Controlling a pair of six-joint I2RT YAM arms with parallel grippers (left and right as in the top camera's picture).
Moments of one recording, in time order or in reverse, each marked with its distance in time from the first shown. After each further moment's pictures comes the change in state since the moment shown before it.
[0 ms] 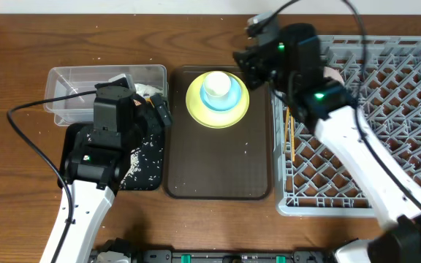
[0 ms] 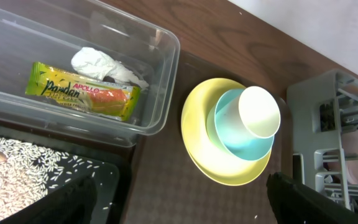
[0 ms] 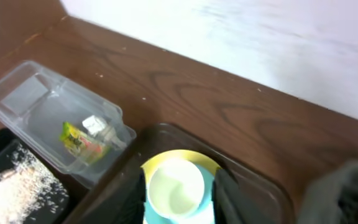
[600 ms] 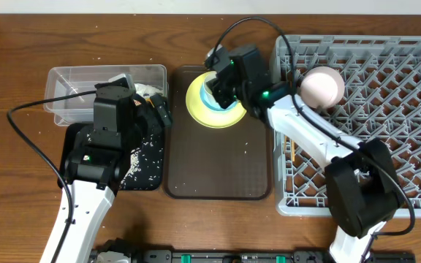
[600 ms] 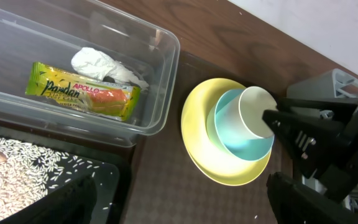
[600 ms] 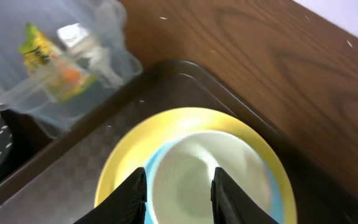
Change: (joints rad) left arm 0.000 0.000 0.000 0.000 0.000 0.000; right arm 0.100 0.306 0.000 0.089 0.002 -0.193
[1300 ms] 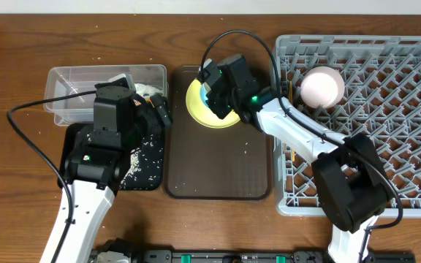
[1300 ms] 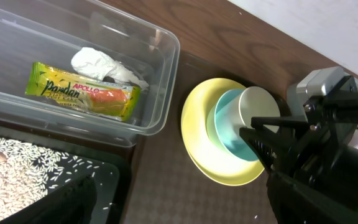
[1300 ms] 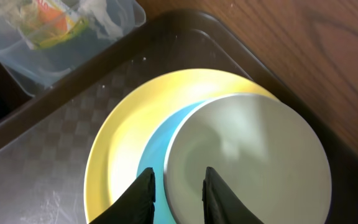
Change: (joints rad) left arm 0.000 0.000 0.000 0.000 0.000 0.000; right arm 0.034 0.055 0.000 -0.068 0.072 -0.065
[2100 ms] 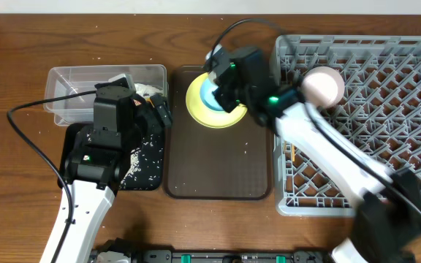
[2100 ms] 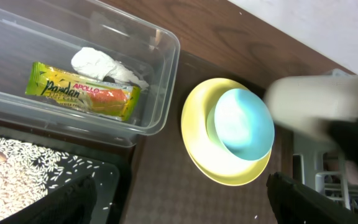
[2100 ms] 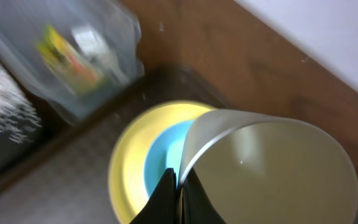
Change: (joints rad) left arm 0.000 0.000 0.000 0.000 0.000 0.000; right arm -0.008 -0.288 0.000 -0.133 0.024 0.045
